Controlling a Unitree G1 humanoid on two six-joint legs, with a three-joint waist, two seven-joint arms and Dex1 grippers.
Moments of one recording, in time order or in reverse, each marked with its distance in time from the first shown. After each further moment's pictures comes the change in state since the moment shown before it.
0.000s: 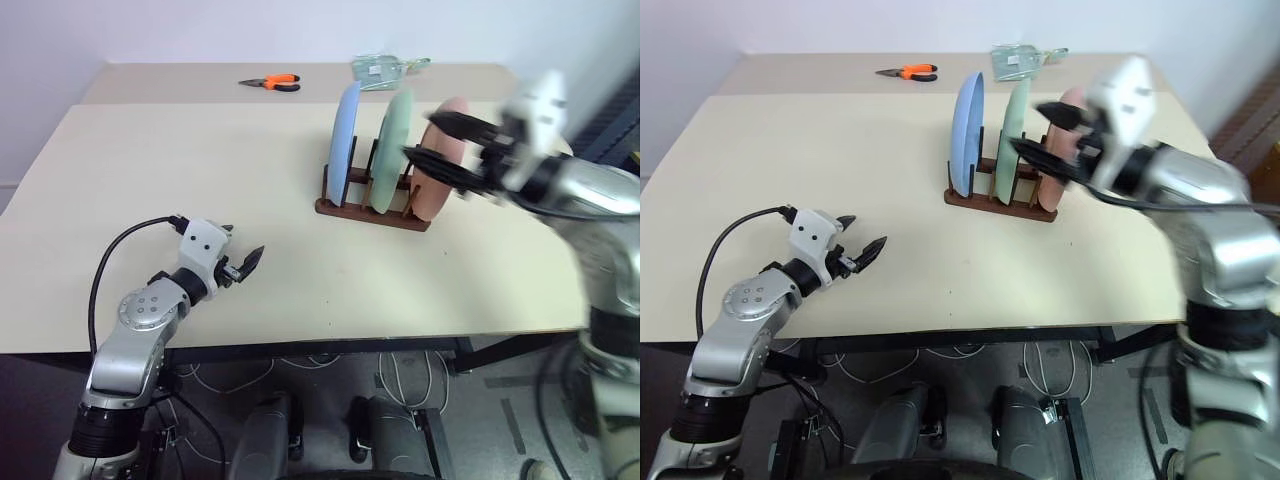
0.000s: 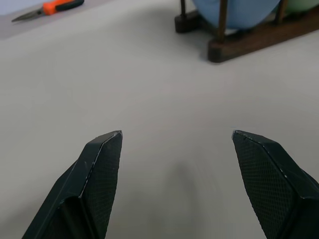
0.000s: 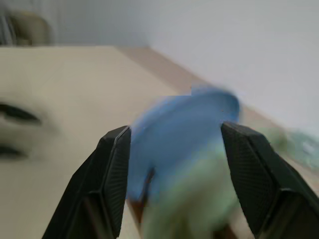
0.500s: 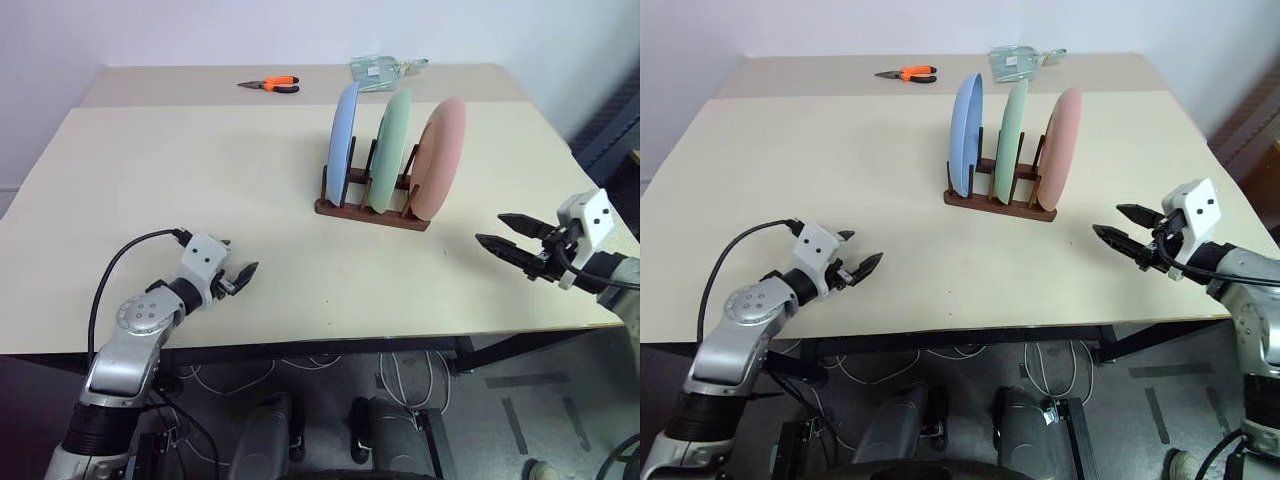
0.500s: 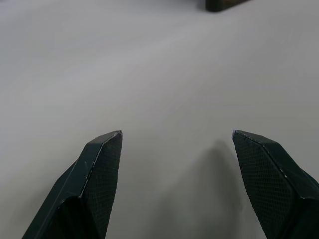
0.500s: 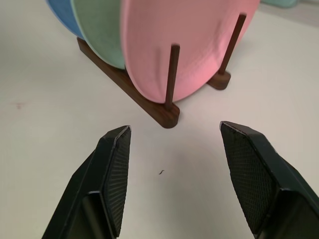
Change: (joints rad) left arm 0.037 0.022 -0.024 0.097 0.041 -0.072 -0.039; right arm 0.336 0.011 -0.086 0.261 -0.099 -0.206 0.128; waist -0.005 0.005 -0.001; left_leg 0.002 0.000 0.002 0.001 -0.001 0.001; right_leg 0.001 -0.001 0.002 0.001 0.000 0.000
